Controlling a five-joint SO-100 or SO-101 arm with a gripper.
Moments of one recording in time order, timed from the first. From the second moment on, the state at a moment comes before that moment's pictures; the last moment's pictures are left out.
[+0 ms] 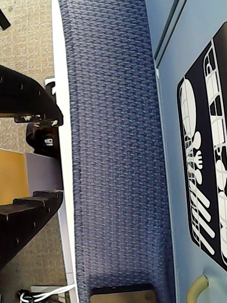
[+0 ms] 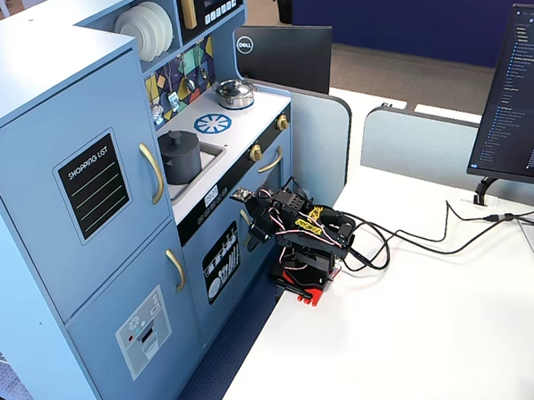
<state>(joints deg) -1.2 182.5 170.8 78.3 -88.6</state>
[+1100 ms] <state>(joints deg) -0.1 177.2 138.1 61.4 -95.3</state>
